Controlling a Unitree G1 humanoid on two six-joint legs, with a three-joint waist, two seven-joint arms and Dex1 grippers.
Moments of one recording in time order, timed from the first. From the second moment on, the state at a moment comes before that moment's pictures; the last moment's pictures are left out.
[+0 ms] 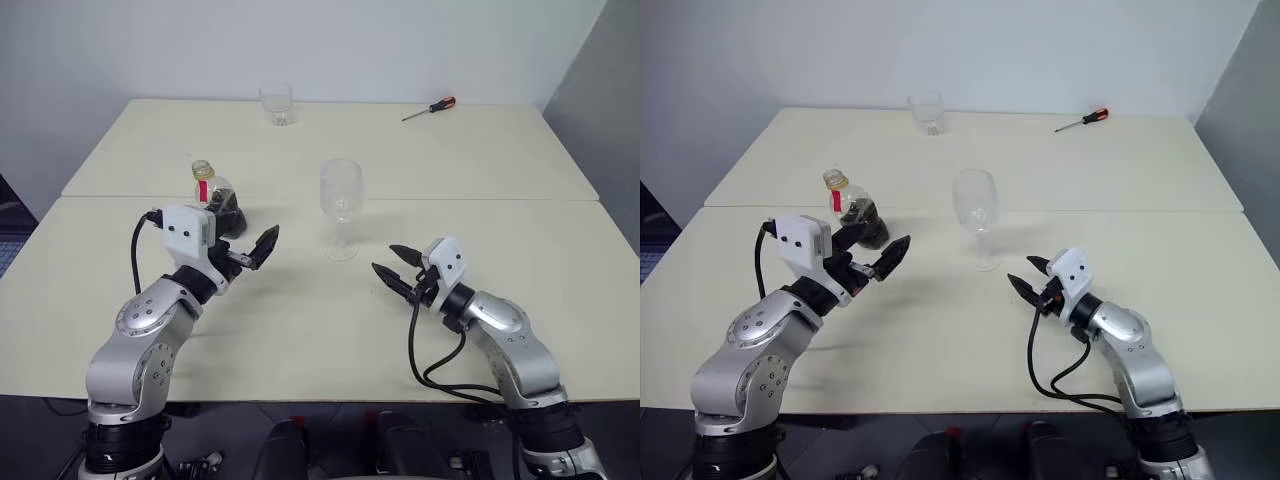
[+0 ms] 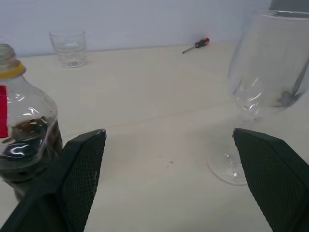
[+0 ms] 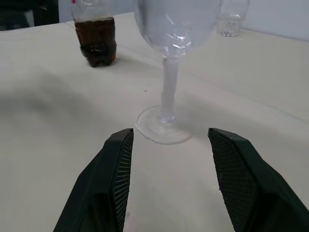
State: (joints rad) left arm -0.18 0.44 0.21 -0.43 -0.47 0.58 -0.32; right arm -0.19 -0.35 0.10 -0.30 0.23 0.32 0.63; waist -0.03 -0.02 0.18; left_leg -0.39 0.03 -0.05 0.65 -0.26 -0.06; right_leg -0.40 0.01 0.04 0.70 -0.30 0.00
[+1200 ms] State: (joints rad) left arm -0.40 0.39 0.26 0.18 -0.26 0.22 -0.26; right arm -0.23 -0.50 0.02 -0.60 0.55 0.39 0.73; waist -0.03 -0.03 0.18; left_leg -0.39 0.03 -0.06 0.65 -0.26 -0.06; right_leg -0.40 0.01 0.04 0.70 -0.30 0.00
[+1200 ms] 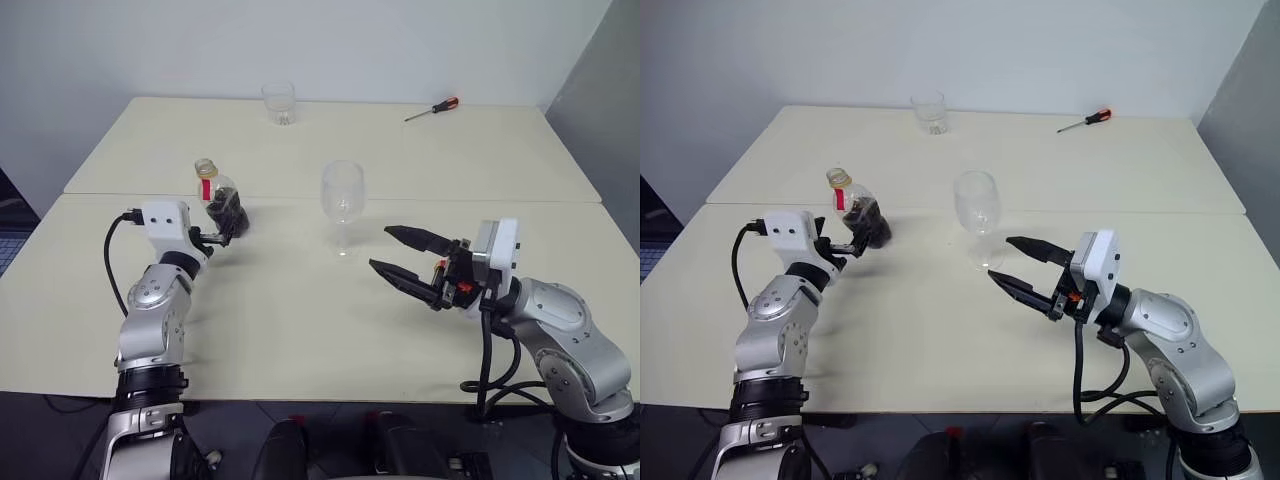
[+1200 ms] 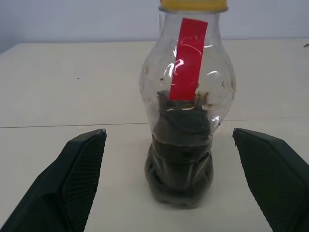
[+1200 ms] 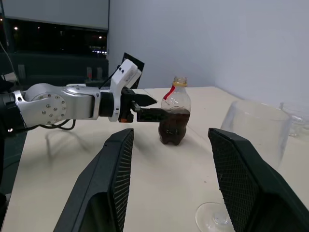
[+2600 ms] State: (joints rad) left arm -0.88 0.45 0.11 1.02 -0.07 -0.23 -0.55; right arm -0.29 -0.49 0.02 -0.56 0.57 0.45 0.65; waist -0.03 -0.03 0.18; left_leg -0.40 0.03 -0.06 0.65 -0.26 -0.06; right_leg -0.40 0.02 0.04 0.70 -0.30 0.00
